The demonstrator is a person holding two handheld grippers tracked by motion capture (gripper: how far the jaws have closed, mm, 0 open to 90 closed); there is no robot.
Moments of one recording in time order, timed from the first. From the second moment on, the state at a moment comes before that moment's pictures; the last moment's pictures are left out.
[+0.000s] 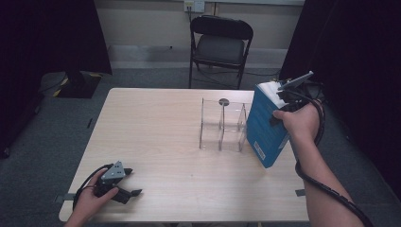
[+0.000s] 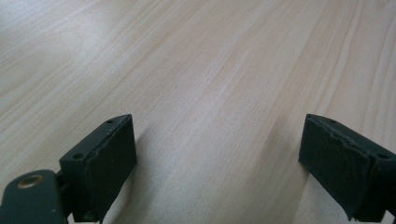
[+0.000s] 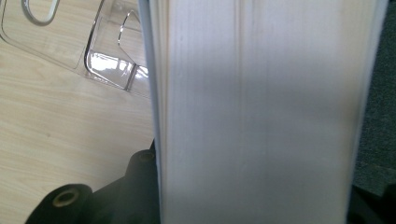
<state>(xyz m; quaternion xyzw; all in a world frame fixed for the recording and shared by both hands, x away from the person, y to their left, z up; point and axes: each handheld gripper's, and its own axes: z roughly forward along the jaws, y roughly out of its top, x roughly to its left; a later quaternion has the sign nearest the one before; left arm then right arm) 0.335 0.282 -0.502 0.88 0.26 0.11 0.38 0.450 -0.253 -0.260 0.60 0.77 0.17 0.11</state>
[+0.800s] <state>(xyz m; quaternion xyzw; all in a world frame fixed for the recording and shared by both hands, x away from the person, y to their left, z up) 0.335 0.281 -0.502 0.88 0.26 0.11 0.39 0.467 -0.244 -0.268 0.62 0.76 0.17 0.12</state>
